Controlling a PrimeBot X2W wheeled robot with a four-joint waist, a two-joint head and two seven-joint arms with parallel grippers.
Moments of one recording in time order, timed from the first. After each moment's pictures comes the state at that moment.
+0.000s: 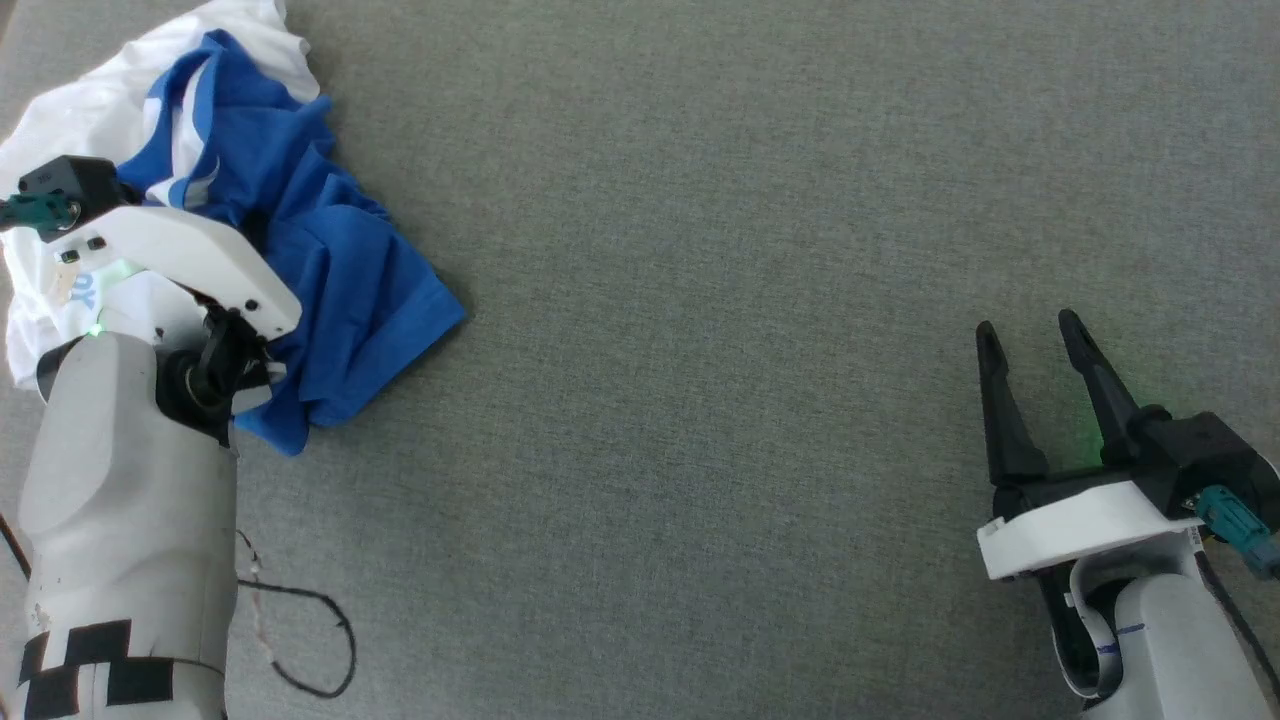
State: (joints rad) left arm -0.77 0.26 0.06 0.70 -0.54 0.03 0.32; right arm -0.18 -0.05 -0.02 0.13 0.09 0.13 -0.23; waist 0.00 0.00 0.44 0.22
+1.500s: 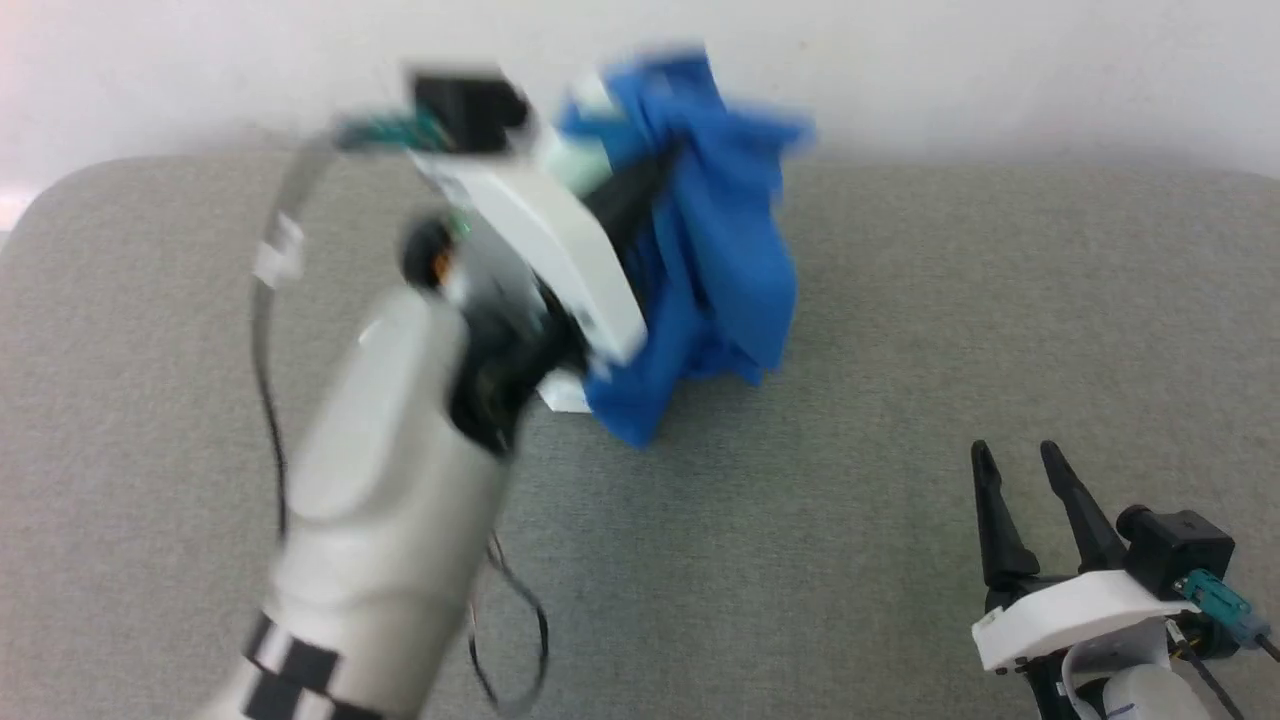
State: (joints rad) left arm -0.77 0.06 -0.33 0.34 -0.76 -0.12 0.33; right arm -0.07 -0.05 -0.02 0.29 0.24 0.13 -0.26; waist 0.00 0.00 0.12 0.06
